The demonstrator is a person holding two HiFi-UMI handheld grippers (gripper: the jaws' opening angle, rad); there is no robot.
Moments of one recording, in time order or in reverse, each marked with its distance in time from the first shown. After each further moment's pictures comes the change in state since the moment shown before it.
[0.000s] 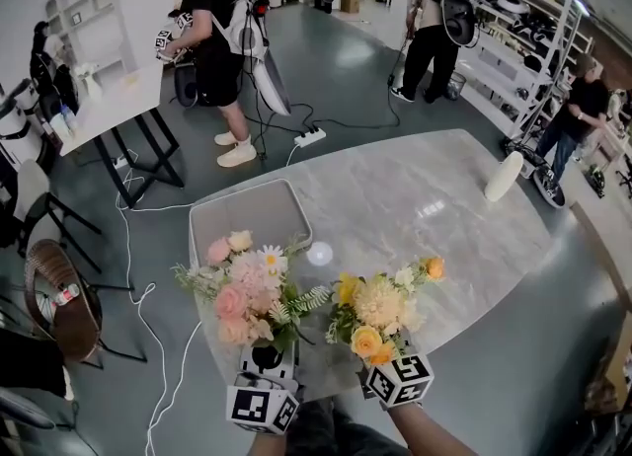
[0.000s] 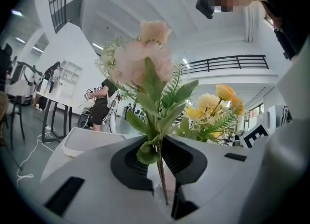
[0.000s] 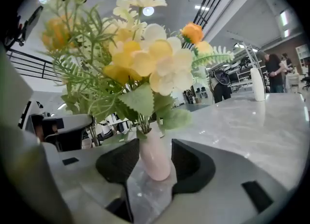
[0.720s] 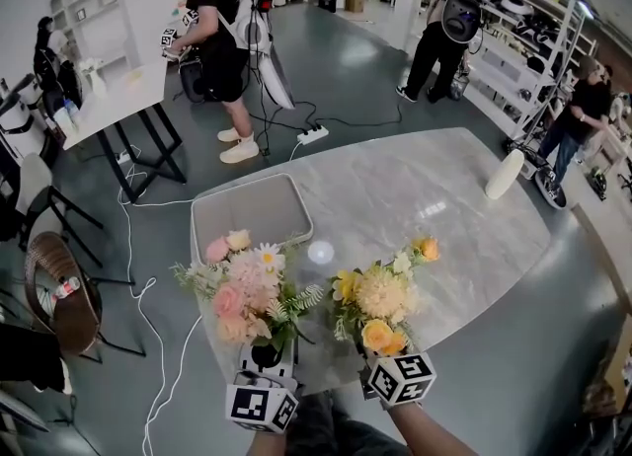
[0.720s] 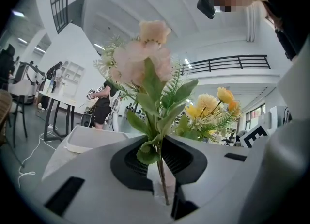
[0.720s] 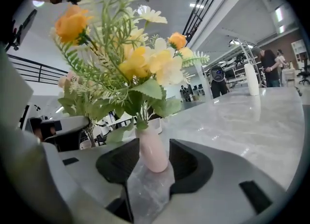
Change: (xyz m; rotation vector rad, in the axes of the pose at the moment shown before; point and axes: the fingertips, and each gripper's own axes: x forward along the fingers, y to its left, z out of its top) left arm -0.010 -0.007 -0.006 -0.011 -0.001 0.023; right arm -0.014 -0.009 -0.009 0.045 0.015 -0.008
